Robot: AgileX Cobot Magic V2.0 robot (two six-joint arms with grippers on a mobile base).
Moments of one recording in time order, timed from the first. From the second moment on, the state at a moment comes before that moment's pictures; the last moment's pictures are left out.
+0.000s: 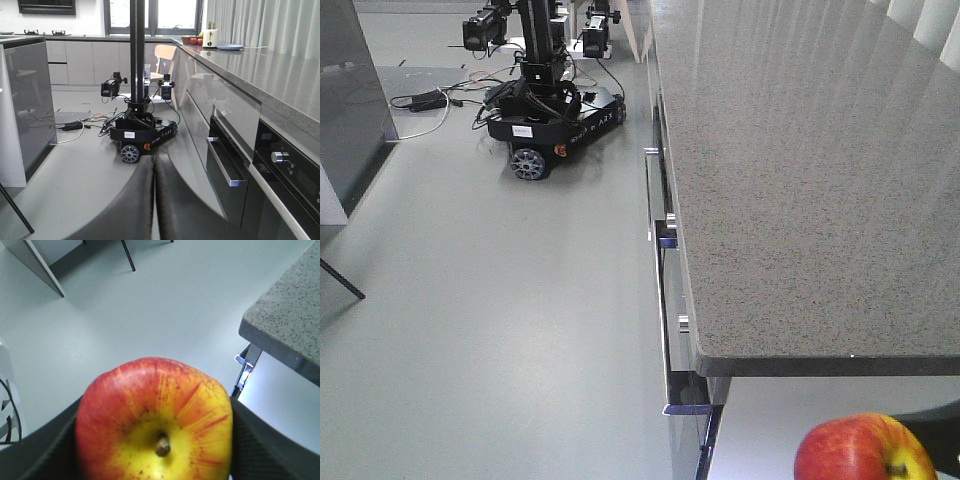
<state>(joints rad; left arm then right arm) 0.00 -0.01 0.02 -0.02 0.08 -0.07 0.64 0.60 -0.70 0.21 0.91 -0.09</state>
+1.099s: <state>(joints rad) 0.00 -0.01 0.02 -0.02 0.08 -0.07 0.64 0.58 -0.70 0.21 0.95 -0.10</state>
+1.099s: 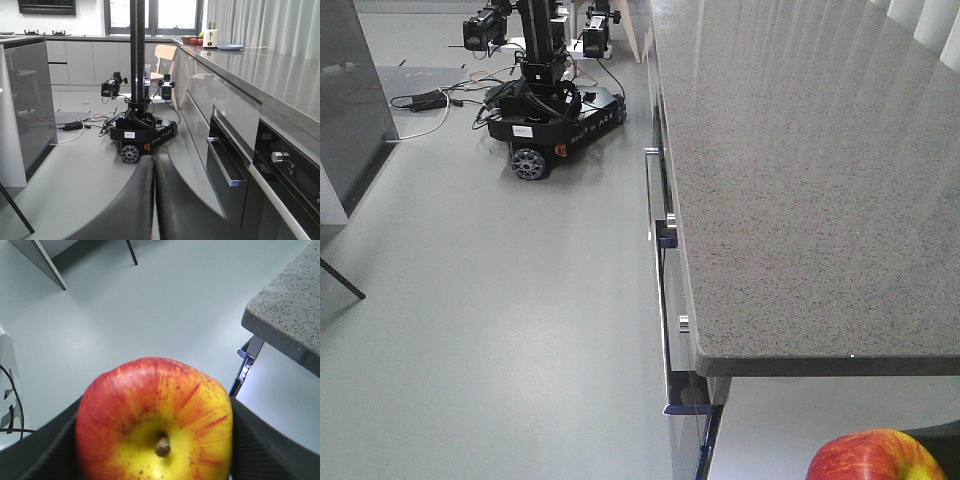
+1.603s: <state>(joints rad) 0.00 -0.01 0.02 -0.02 0.08 -0.07 0.64 0.58 -0.70 0.21 0.95 -0.10</state>
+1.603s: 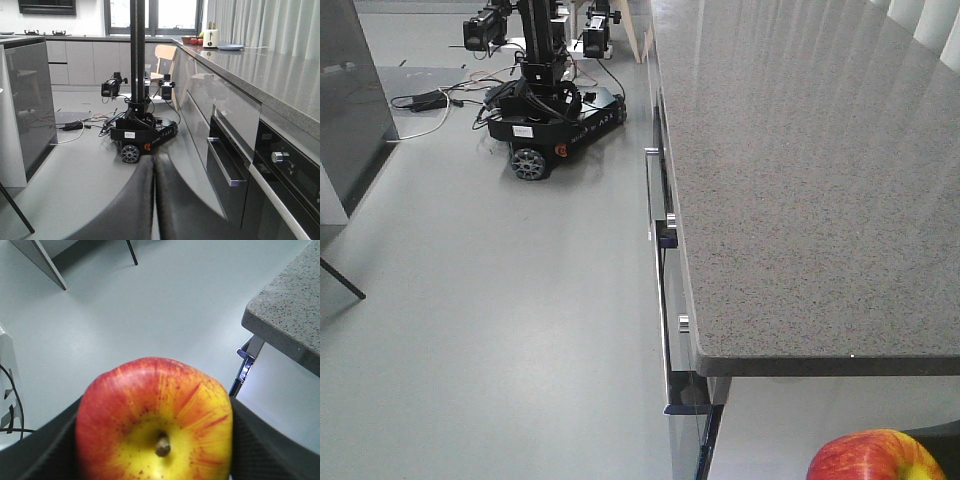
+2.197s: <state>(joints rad) 0.00 -0.01 0.02 -0.02 0.08 -0.07 0.64 0.58 -0.70 0.21 0.95 -0.10</state>
